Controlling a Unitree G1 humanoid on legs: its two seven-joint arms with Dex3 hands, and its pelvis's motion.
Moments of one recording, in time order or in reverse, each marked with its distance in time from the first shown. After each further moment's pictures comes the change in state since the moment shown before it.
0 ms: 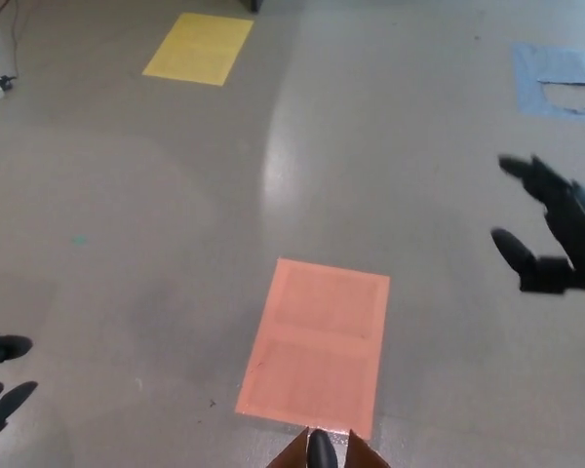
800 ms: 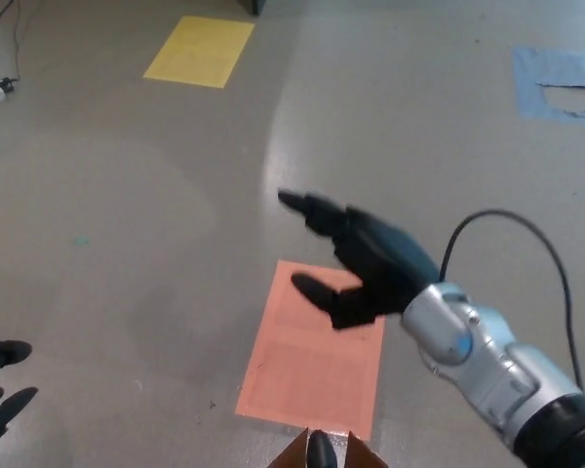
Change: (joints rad) left_arm 0.009 -0.001 -0.004 -0.010 0.002 0.000 0.000; right_arm -0.071 0.236 0.308 -0.245 -0.028 -0.005 0.002
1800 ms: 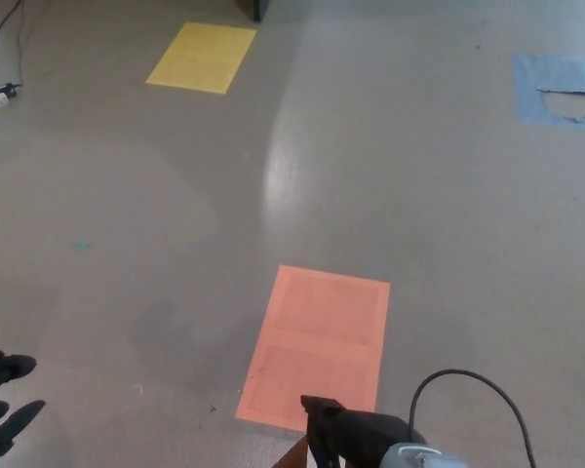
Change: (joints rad) left_arm 0.025 -0.019 0.003 0.009 0.000 0.000 0.001; right_arm 0.061 0.235 0.341 0.713 -0.006 0.144 -0.042
